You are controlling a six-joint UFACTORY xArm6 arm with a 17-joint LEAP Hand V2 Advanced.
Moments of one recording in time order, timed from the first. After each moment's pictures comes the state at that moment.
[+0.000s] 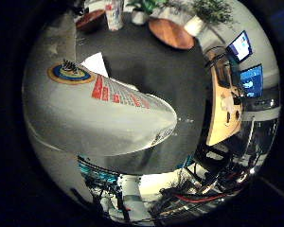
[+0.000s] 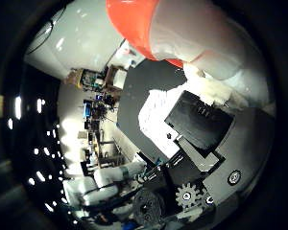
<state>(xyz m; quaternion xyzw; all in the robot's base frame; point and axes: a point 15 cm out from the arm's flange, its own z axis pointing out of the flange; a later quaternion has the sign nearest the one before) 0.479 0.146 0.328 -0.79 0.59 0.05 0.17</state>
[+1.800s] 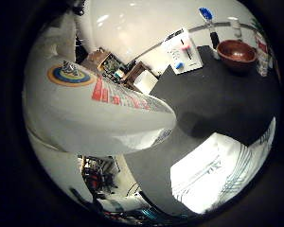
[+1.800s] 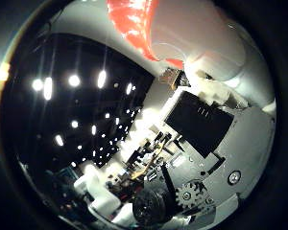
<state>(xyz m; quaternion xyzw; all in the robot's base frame) 0.491 0.488 0.384 -0.68 0.29 0.33 0.59</state>
